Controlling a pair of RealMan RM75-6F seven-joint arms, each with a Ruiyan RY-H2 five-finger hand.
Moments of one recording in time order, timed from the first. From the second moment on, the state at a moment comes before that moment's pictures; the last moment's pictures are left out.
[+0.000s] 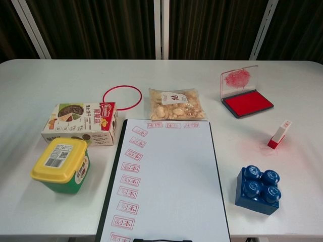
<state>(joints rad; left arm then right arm) -0.11 -1.14 -0.01 -1.59 1.61 1.52 0.06 0.08 -1.21 0.08 -1.51 -1.45 1.45 0.03</state>
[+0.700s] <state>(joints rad) -0.11 -1.14 0.00 -1.59 1.61 1.52 0.06 0.10 -1.20 0.08 -1.46 -1.48 1.43 0.03</state>
